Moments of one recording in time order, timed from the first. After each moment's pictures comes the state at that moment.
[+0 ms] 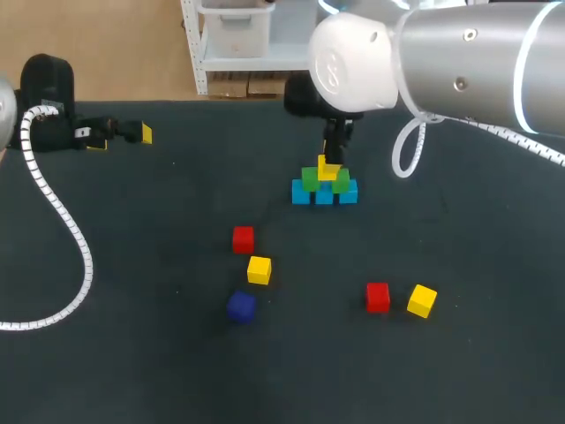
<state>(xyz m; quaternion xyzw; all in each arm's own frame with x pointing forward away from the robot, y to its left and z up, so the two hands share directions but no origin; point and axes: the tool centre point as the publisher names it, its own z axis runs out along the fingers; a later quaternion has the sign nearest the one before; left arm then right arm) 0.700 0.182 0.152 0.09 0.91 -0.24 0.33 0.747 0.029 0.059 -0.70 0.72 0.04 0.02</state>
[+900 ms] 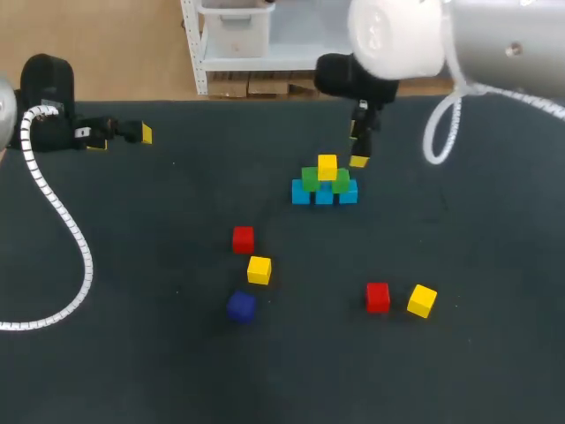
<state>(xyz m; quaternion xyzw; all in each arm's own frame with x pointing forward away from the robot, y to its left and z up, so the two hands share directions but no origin) 0.700 0.182 0.152 0.09 0.91 -0.24 0.33 0.738 -0.016 0.091 -0.66 0.75 0.07 0.02</state>
